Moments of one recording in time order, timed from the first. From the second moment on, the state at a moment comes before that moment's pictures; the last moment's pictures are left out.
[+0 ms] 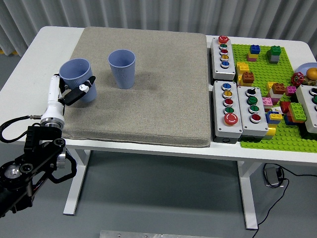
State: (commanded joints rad) left arm -0.38 0.27 -0.95 -1.10 1.03 0.60 -0.23; right arm 0.23 -0.09 1.86 0.19 -1.10 -0.41 -0.33
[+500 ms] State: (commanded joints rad) left arm -0.38 0.19 -0.94 -1.00 1.07 0.65 -0.36; right arm 0.23 -0.09 1.87 0.19 -1.11 -0.41 -0.33
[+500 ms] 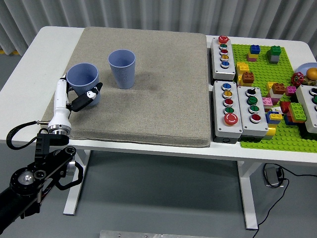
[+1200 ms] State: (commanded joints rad) left arm -0.38 0.15 -0.94 -0.93 1.11 0.64 -0.40; right arm 0.23 -0.09 1.87 0.19 -1.11 -0.41 -0.33
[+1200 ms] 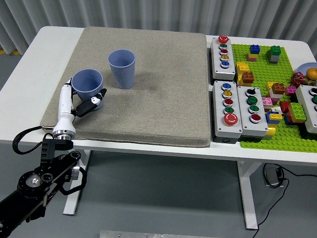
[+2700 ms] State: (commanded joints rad) left arm -0.36 0.16 -1.01 -0.95 1.21 0.54 -0.39; right arm 0.23 -0.09 1.87 0.19 -1.12 -0.41 -0.33
